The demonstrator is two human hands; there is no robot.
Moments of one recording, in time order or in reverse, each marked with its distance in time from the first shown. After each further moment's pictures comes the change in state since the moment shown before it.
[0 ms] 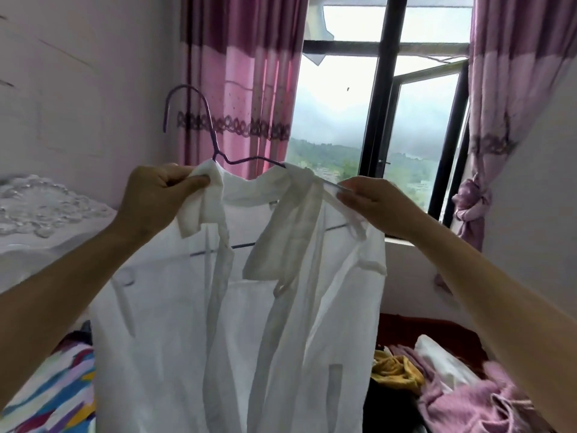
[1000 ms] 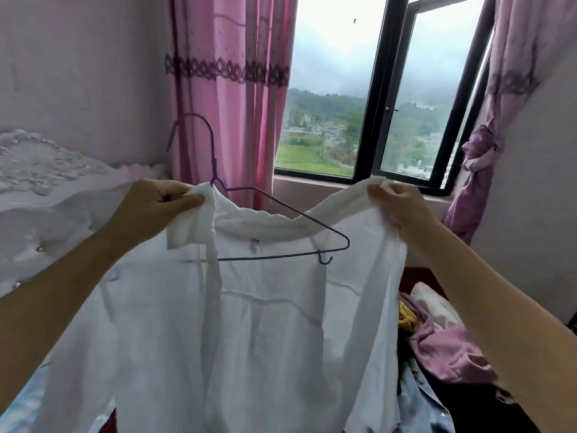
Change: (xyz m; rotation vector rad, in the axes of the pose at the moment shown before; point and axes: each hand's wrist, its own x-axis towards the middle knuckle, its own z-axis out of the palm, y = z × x) left_hand -0.065 -0.042 0.003 0.143 -0.355 -0.160; right_hand -0.051 0.075 0.058 0.716 0.274 0.656
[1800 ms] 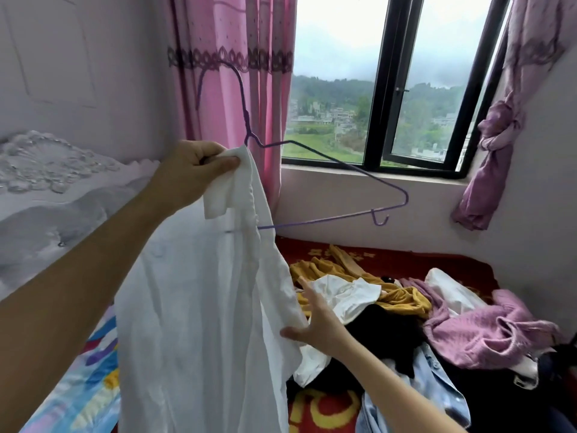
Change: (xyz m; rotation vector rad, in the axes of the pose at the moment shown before) left_hand 0.023 0.056 0.024 -0.126 -0.035 0.037; right_hand -0.118 0.163 0.091 -0.419 -0.589 0.043
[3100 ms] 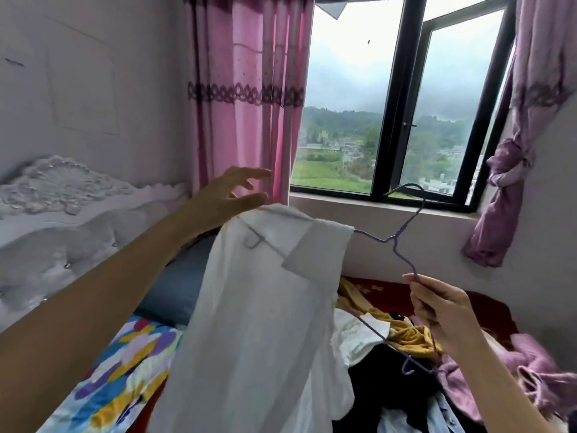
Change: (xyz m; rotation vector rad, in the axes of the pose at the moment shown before) left_hand 0.028 -0.007 0.004 0.057 -0.307 0.062; right_hand -0.012 0.010 -0.160 0.946 0.506 -0.123
